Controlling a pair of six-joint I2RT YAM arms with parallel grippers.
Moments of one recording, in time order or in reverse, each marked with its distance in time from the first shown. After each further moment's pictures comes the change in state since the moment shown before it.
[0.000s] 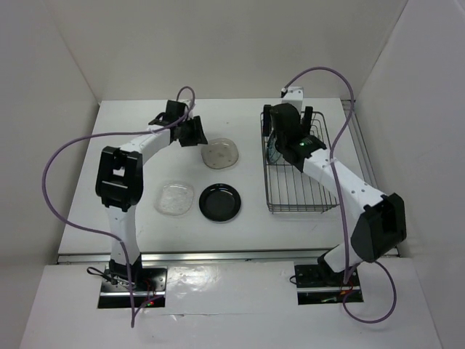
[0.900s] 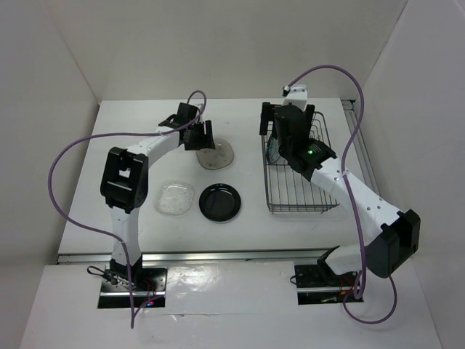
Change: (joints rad) left arm -0.084 0.032 0.027 -0.065 -0.095 0.018; right arm 0.085 -0.148 0.006 -0.011 -0.018 0.020
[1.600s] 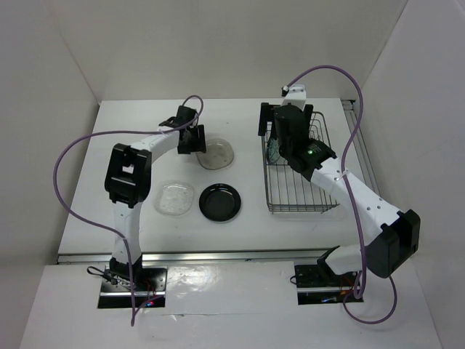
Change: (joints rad) left arm 0.026 0.071 0.029 -0.061 -0.163 0.001; right arm 0.000 0.000 0.000 0.000 -0.035 0.003
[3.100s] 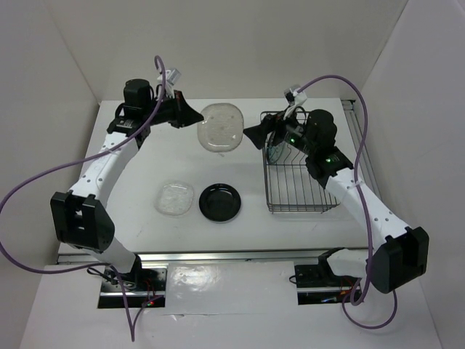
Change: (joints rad) left arm 0.110 -0.587 -0.151 0.248 0.758 0.077; right arm -0.203 -0.122 -0.205 0.359 -1.013 0.018
